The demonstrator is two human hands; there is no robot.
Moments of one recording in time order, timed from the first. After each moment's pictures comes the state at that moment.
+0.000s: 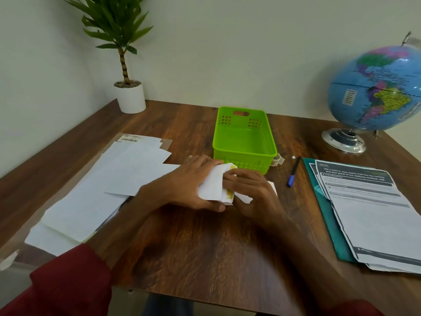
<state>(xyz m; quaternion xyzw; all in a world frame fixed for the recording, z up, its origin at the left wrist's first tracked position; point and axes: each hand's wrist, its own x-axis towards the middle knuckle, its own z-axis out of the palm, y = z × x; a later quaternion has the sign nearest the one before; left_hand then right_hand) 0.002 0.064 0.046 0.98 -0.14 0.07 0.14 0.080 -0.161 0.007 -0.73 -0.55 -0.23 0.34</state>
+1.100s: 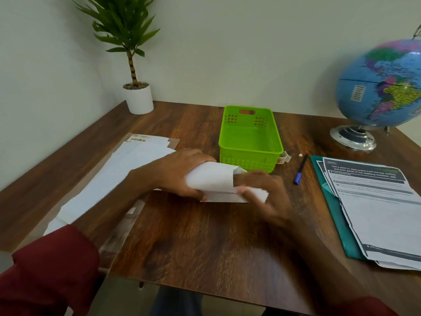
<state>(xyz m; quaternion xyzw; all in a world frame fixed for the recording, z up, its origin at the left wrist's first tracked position) -0.005 0.102 0.073 0.98 -0.15 0.02 0.12 0.060 -0.169 0.030 -0.71 -0.50 -0.12 0.47</state>
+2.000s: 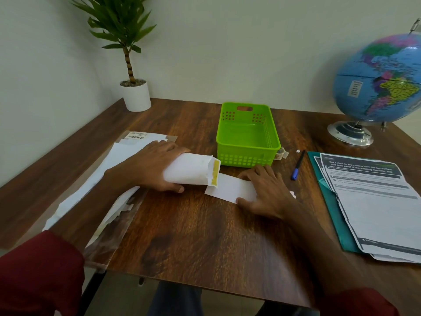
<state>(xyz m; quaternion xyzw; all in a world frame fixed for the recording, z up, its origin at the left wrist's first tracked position) -0.026 0.141 0.070 1.00 -0.02 -0.02 0.07 0.086 -0.176 0.020 -0.91 -0.39 0.01 0.11</state>
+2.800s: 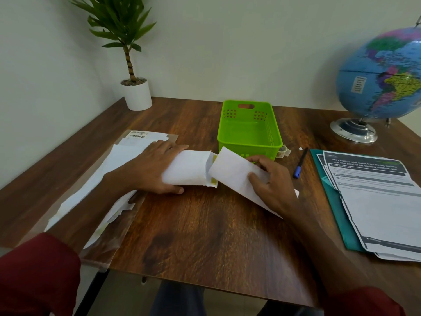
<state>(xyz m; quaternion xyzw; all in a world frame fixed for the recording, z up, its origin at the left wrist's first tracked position) -0.033 0.142 0.061 1.00 0.00 -0.02 0.07 0.082 -0.170 0.019 -0.83 -0.34 -0.10 0.44</state>
